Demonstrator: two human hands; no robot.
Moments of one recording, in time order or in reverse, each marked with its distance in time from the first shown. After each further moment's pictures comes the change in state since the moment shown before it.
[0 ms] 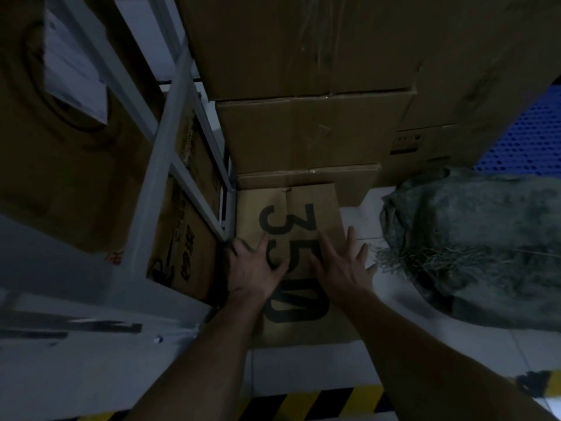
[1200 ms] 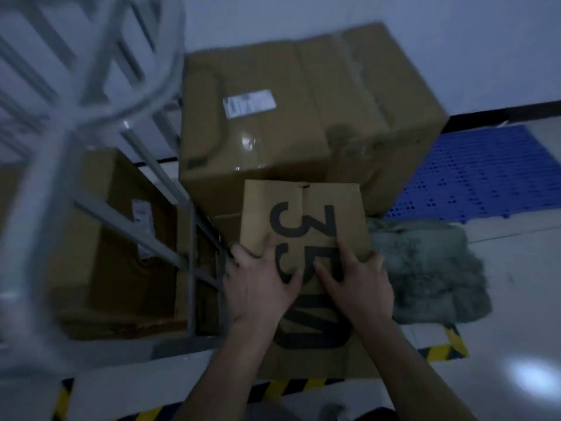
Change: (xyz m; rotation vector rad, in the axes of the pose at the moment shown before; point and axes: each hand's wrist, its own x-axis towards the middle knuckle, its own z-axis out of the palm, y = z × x) left_hand -0.159 0.198 -0.326 0.162 0.170 0.086; right_hand -0.170 -0.039 -0.356 0.065 0.194 0.227
